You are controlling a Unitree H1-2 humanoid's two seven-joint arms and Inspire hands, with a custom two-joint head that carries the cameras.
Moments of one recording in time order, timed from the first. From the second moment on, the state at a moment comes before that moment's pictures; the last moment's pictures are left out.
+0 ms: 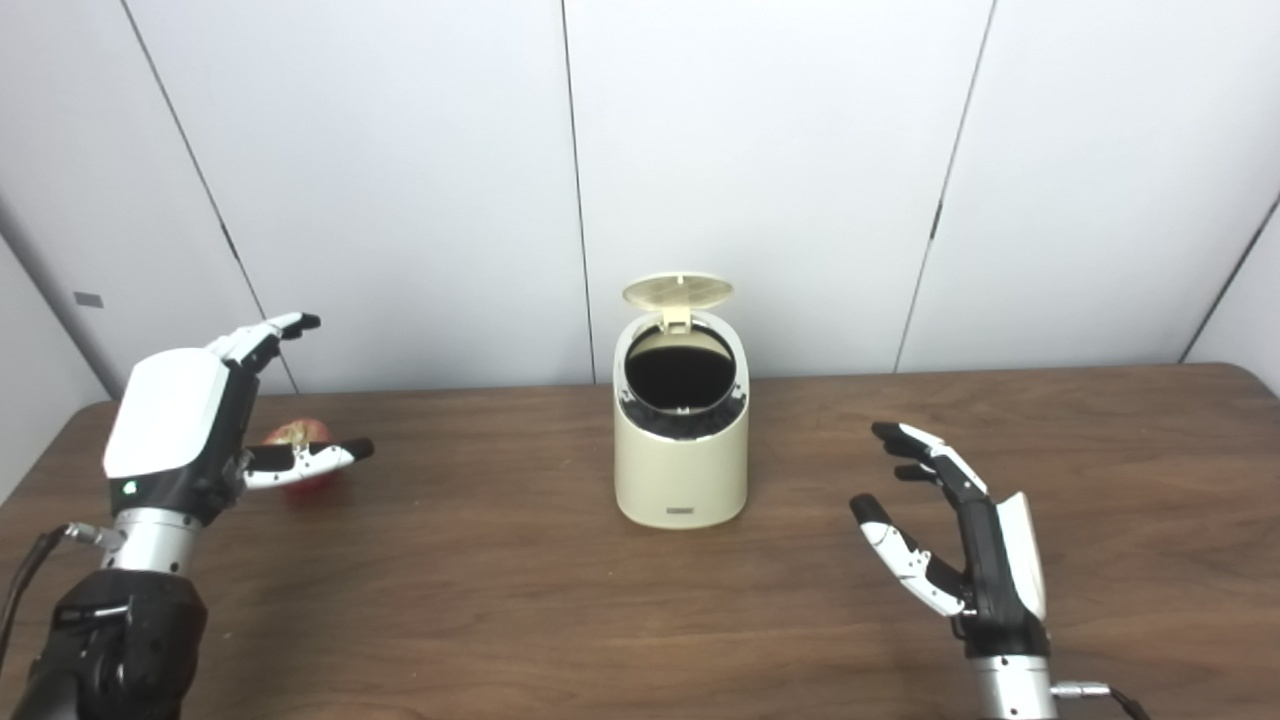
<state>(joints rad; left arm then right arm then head) -0.31 0.50 0.09 -0.01 0.79 -0.01 0.04 -0.09 -0.10 0.03 0.00 -0.48 -0.32 -0.35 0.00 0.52</state>
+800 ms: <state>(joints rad) -0.39 0.53 -0.07 0.18 0.86 0.21 0.00 -0.12 -0.18 -0.01 0.06 -0.42 -0.36 -0.33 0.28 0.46</state>
